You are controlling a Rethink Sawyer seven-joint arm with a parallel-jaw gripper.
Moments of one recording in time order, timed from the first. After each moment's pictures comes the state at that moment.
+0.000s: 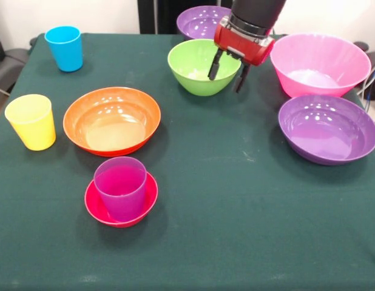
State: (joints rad) arm 0.20 -0.43 -0.35 1.78 0.18 0.13 2.19
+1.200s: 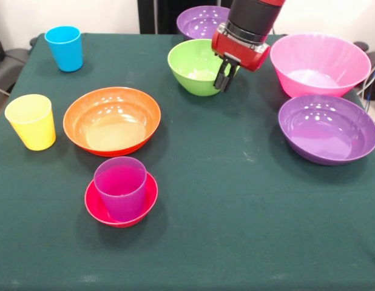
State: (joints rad) arm 0.20 -0.40 -0.35 1.79 0.19 0.09 2.19
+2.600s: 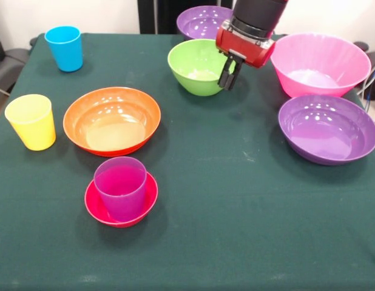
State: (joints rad) arm 0.21 -0.43 -0.35 1.79 0.19 0.09 2.19
